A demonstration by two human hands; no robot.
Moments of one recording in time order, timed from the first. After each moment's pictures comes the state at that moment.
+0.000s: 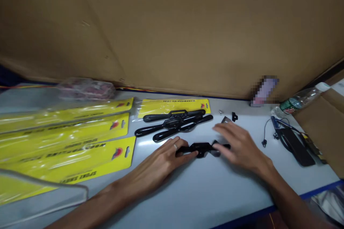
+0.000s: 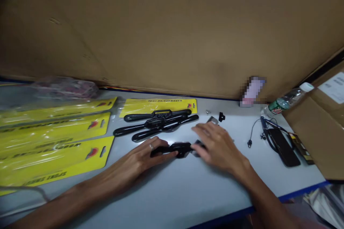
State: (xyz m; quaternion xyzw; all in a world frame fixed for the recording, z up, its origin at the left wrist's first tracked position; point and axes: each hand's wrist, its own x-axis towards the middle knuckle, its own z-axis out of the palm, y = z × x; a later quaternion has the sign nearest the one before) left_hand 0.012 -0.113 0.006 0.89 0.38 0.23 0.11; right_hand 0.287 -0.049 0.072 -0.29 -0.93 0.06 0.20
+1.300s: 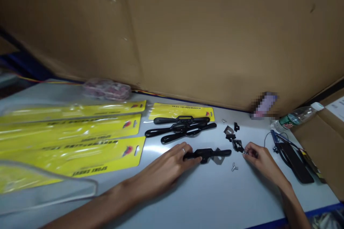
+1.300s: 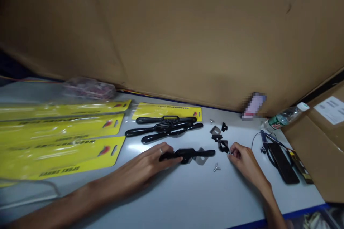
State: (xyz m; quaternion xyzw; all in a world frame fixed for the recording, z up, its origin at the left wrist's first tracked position) left_hand 0.019 -0.117 0.009 0.89 0.39 0.20 0.08; right_hand 0.369 -0.045 0.046 -0.56 -0.77 0.27 0.15
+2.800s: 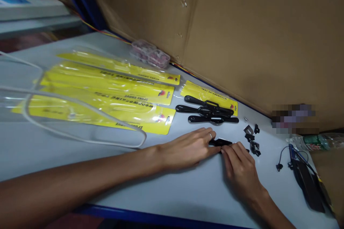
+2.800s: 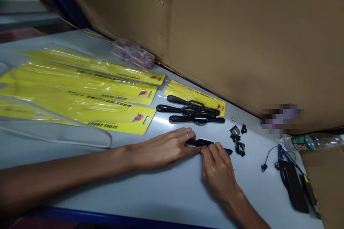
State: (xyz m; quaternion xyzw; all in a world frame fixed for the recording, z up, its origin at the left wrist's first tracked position) left_hand 0.025 -0.115 0.021 0.90 0.39 0.18 0.06; right_hand 0.247 -0.083 0.035 -0.23 -0.95 -0.03 0.20
